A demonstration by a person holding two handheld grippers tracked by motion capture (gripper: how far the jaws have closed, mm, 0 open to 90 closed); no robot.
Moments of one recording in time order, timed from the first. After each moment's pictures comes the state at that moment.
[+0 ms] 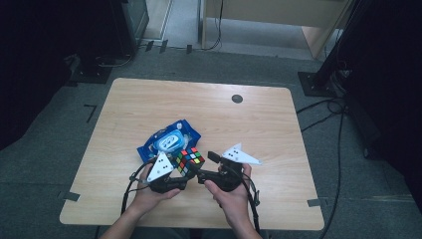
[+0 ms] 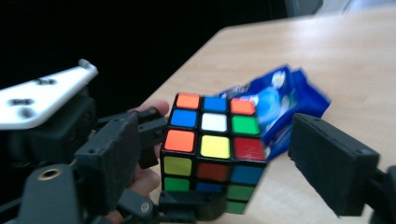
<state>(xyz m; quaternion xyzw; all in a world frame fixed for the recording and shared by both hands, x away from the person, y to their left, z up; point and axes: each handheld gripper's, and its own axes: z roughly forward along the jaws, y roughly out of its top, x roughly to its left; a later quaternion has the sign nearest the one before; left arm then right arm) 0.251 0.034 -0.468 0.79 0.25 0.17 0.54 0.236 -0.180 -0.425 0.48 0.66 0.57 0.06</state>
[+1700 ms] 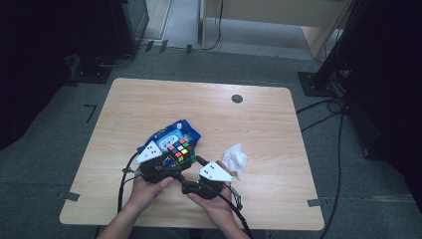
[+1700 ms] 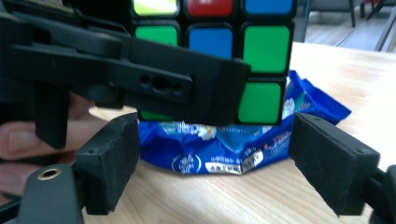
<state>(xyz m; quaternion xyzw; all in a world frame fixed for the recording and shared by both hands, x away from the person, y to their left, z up) 0.275 0.056 -0.459 0.74 0.35 0.06 0.57 0.232 -0.138 -0.486 0.38 0.70 0.57 0.20</state>
